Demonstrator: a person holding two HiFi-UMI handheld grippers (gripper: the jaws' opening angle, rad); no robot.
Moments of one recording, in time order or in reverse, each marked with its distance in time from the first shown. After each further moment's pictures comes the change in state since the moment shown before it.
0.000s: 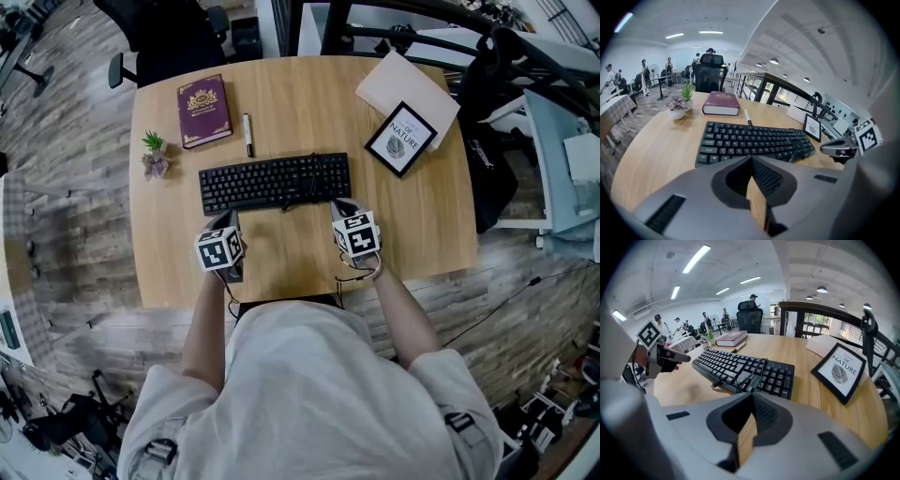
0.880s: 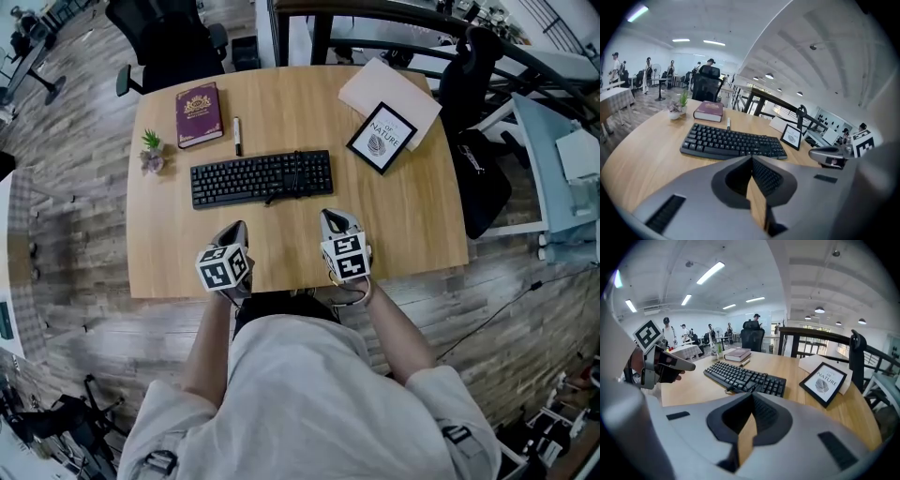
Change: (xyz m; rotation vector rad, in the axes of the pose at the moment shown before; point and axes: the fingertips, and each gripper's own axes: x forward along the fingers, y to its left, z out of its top) left arm -0.061 -0.095 -0.023 -0.039 -0.157 -0.082; right arm -0.084 0.021 -0.006 -0.067 -0.225 -0.033
